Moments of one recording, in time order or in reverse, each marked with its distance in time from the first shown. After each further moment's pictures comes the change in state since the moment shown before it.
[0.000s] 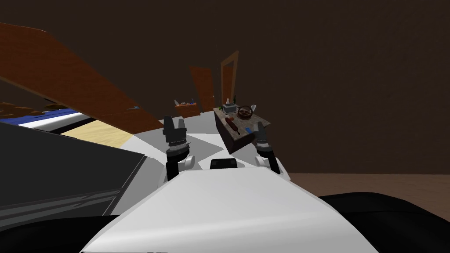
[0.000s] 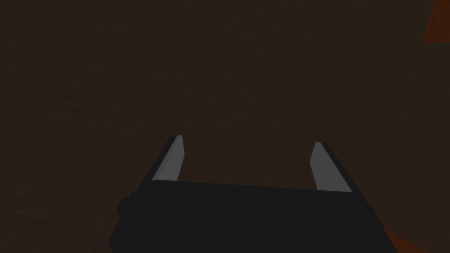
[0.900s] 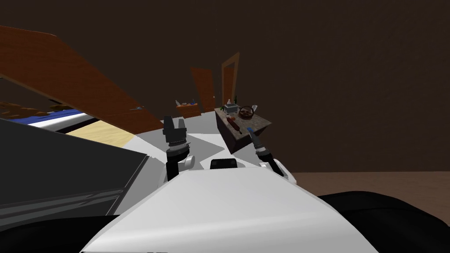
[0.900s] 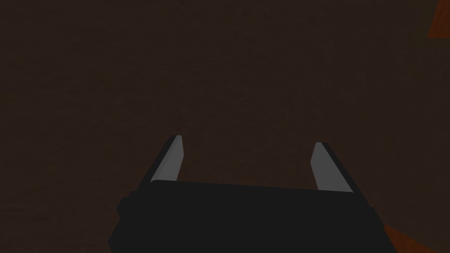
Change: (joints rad) left arm 0.000 0.000 0.000 0.000 0.000 0.000 0.000; right arm 0.061 -0.228 0.062 0.132 0.014 0.035 0.011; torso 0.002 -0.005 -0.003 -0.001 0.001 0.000
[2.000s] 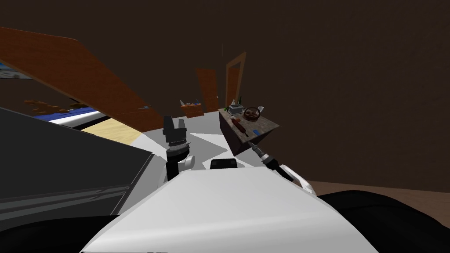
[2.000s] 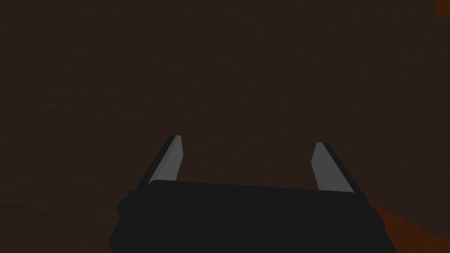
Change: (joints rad) left arm 0.000 0.000 0.000 0.000 0.000 0.000 0.000; right arm 0.065 -0.309 0.074 0.222 0.016 0.025 0.004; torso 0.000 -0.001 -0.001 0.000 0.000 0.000
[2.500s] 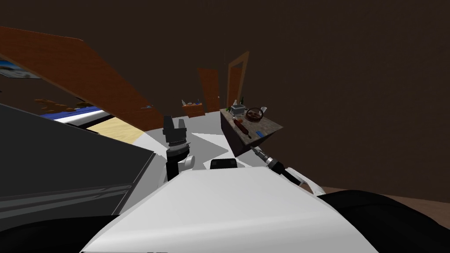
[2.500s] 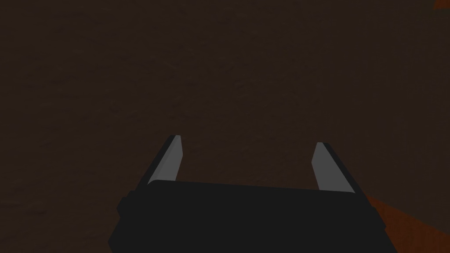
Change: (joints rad) left arm 0.000 0.000 0.000 0.000 0.000 0.000 0.000; right arm 0.034 -0.137 0.031 0.090 0.008 0.008 0.007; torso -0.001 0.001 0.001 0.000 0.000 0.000
